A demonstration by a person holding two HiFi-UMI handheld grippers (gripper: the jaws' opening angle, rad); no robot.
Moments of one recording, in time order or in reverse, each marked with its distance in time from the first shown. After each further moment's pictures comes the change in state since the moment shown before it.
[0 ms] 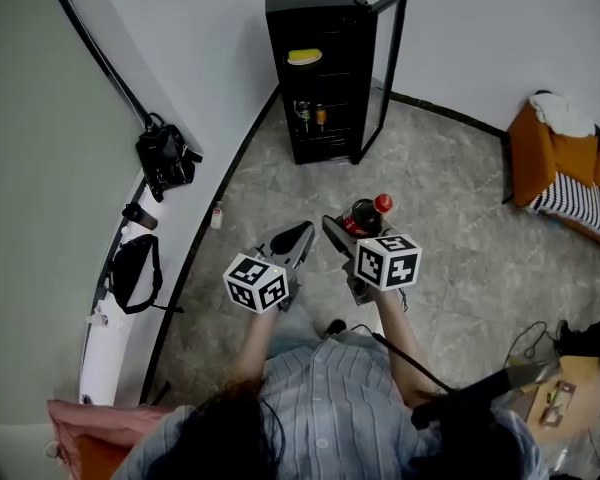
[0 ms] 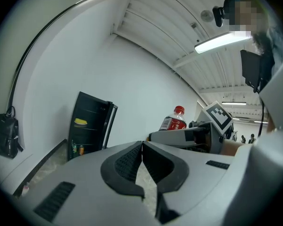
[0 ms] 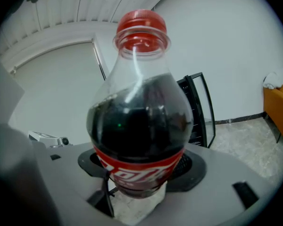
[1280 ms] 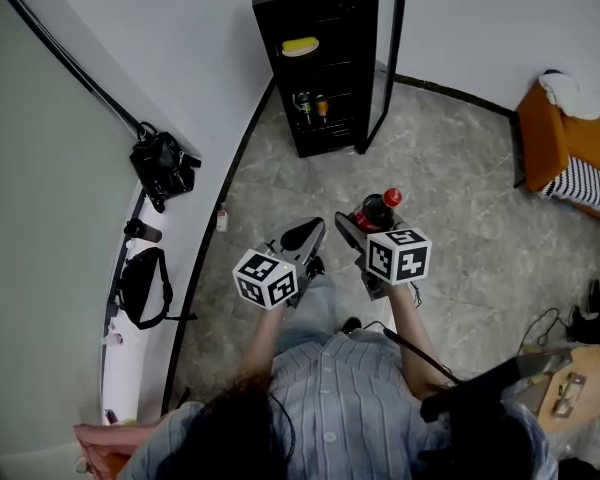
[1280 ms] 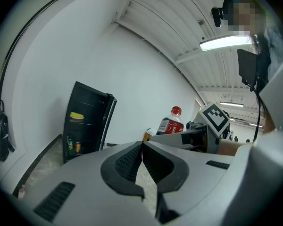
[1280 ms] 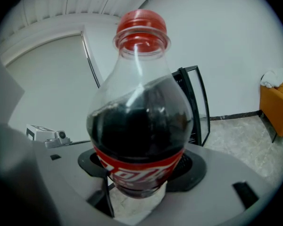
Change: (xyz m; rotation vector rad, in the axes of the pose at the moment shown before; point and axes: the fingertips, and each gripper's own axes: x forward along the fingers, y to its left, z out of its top) left arm 0.067 0.062 0.004 -0.030 0.080 -0.061; right arm 0.067 -0.062 0.016 0.027 0.073 -0.075
